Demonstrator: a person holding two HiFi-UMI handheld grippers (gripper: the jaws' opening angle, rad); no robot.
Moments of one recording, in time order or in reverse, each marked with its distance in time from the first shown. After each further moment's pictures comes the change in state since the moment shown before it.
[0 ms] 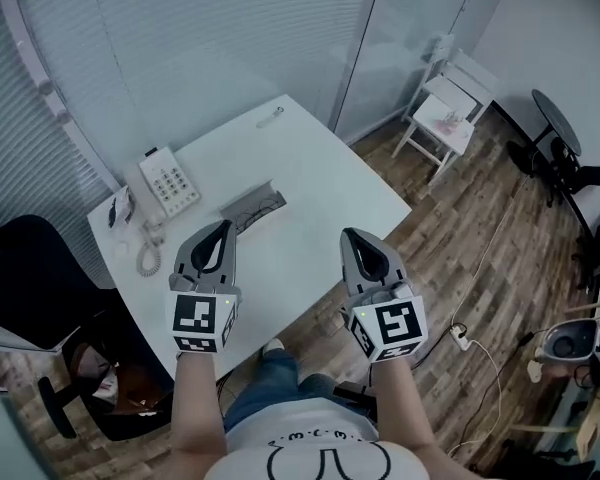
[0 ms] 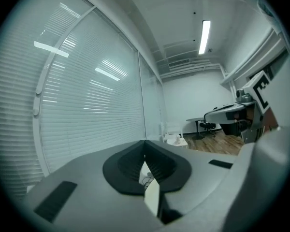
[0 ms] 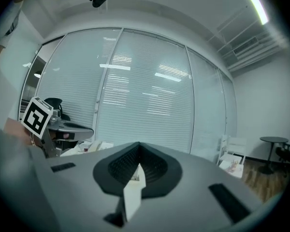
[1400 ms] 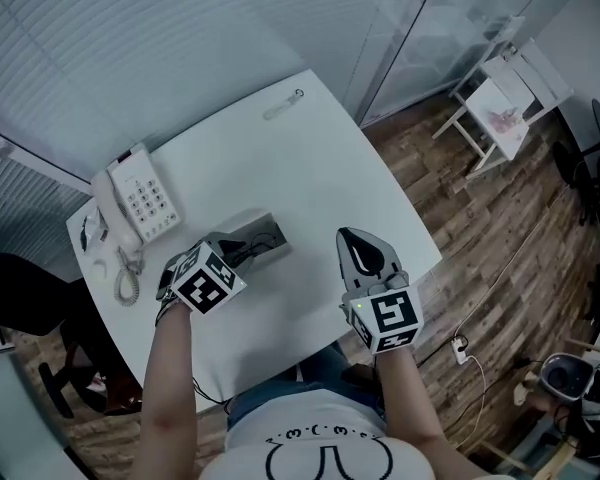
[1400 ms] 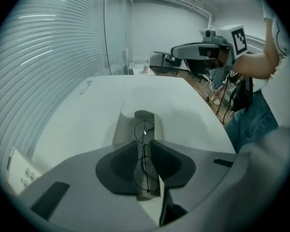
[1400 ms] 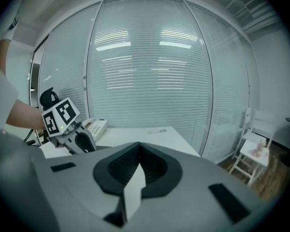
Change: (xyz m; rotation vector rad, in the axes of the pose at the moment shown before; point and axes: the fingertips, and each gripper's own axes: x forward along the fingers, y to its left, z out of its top) left arm 0.163 -0.003 -0.214 0.177 0.912 -0.510; right arm 0.191 -0.082 -0.124 0.088 0.275 0.231
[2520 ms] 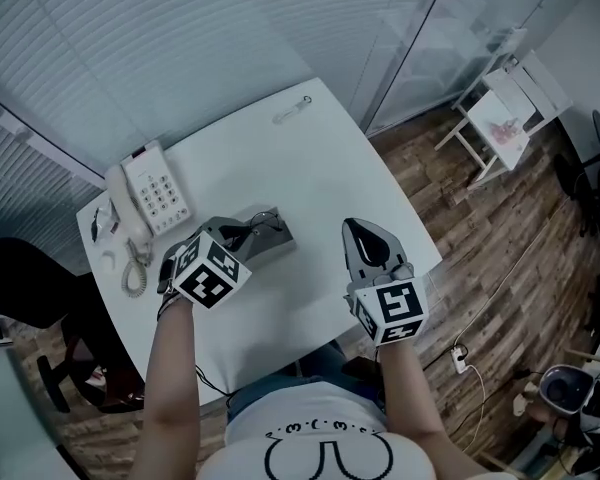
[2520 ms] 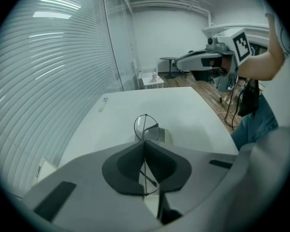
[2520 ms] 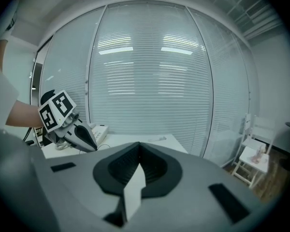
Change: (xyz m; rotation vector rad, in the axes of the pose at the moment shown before) left arm -0.045 0.018 0.032 0.029 -0.091 0.179; right arm -0.008 0.003 0.024 -0.026 -0.055 -0.006
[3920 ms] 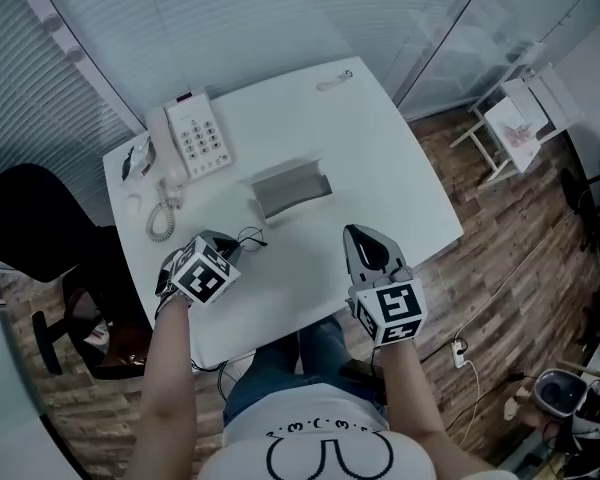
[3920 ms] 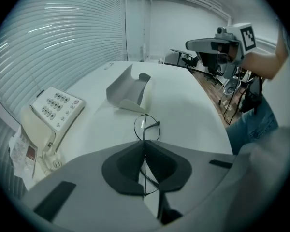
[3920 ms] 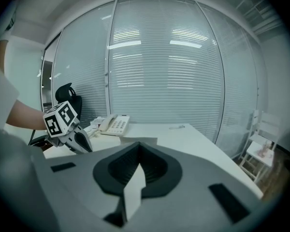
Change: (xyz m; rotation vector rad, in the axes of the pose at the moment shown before) left arm -0.045 -0.062 -0.171 -0.205 0.137 -0.041; right arm -0.040 0.116 -0.042 -0.025 0.070 0.088
